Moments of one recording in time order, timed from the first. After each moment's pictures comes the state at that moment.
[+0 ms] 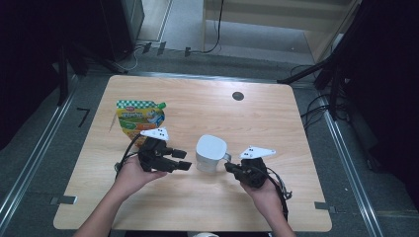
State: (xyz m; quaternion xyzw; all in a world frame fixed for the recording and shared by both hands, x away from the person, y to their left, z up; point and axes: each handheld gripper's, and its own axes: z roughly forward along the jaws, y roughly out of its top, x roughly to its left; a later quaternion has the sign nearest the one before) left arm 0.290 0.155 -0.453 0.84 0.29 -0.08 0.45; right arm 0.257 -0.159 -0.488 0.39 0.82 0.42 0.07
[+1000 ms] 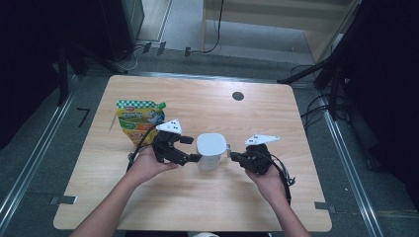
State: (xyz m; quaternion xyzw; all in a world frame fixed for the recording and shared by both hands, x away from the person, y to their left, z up) left arm 0.322 0.126 -0.464 0.86 0.24 -0.01 0.45; right arm 0.294 -0.174 -0.485 0.40 0.82 0.41 0.06
